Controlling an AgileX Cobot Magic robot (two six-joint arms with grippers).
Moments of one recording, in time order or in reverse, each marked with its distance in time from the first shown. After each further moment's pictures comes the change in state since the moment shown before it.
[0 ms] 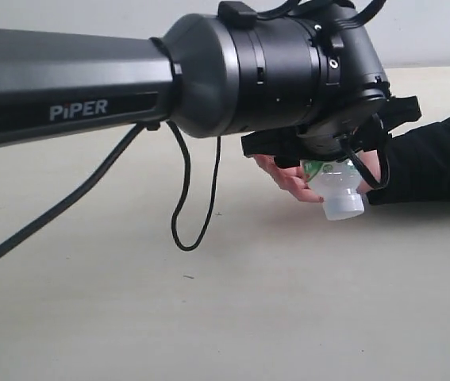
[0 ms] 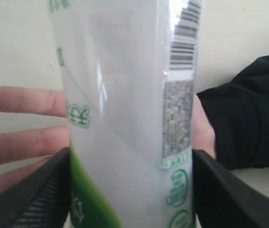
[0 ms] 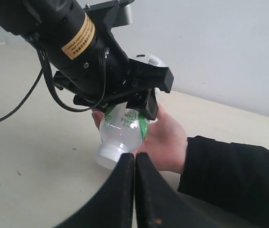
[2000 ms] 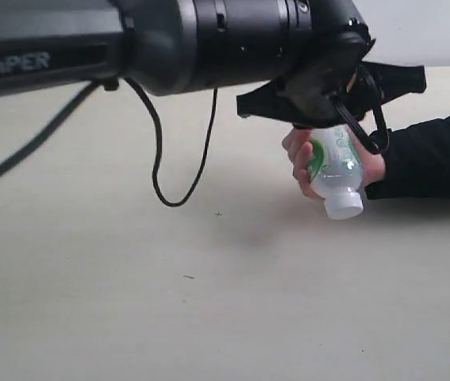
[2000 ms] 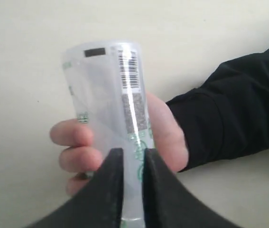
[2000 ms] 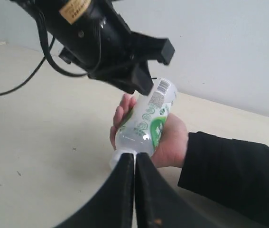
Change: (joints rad) left arm 0.036 -0.074 0.000 -0.059 -0.048 0.221; right arm 0.000 0.000 0.000 0.000 0.000 0.000
